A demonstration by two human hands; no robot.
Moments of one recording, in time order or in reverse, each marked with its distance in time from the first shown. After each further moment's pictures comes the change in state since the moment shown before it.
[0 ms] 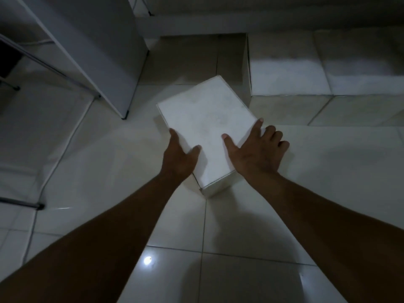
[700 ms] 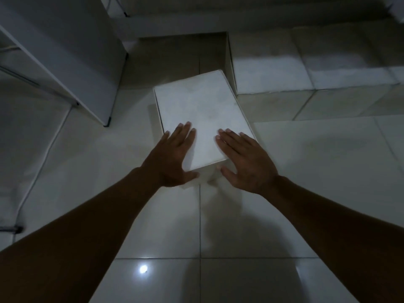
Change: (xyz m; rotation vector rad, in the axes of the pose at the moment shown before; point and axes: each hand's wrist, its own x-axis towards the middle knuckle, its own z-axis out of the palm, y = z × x) left_hand 0.024 0.002 -0.020 0.971 -0.315 0.751; right_hand -0.008 0.047 0.015 0.189 0.051 -0.862
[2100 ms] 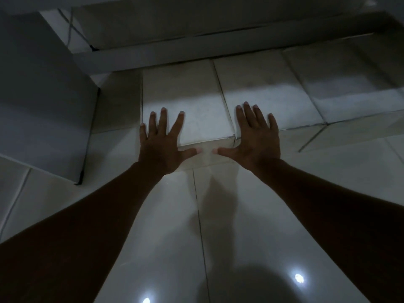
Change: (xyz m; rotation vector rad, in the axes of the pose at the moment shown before) left_hand 0.183 -0.087 -0.013 0.051 0.189 -0.185; right_hand 0.144 0.109 0.021 -0.188 -0.096 0.620
